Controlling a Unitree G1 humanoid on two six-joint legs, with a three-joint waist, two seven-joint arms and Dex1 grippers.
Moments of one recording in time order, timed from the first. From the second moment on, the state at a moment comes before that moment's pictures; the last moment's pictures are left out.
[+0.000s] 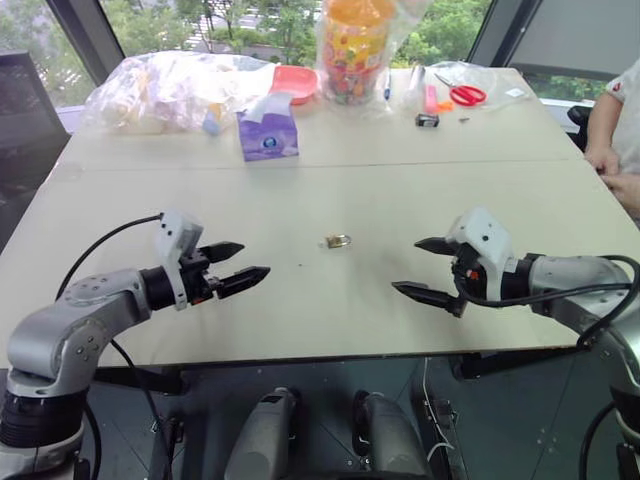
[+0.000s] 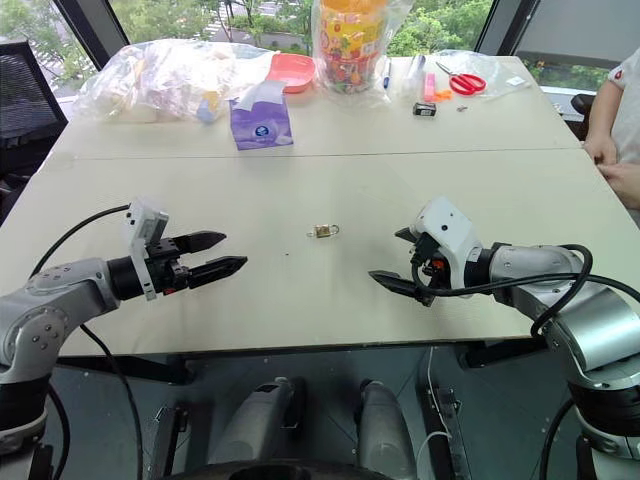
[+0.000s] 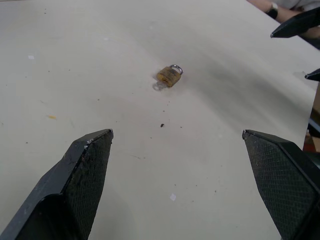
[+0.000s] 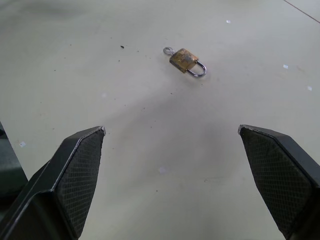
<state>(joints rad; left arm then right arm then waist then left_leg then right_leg) -0.20 0.69 0.22 -0.40 -0.79 0.91 -0.70 -0.28 -0.87 -0.09 -0.59 0.54 0.95 0.77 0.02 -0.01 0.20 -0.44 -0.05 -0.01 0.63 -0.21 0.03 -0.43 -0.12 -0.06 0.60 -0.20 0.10</state>
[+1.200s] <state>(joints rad) -0.36 0.87 0.10 -0.26 -0.67 0.79 -0.98 -1.01 -0.49 0.54 0.43 0.10 0.56 1.00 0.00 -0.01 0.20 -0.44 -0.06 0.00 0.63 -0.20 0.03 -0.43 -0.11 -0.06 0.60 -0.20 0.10</state>
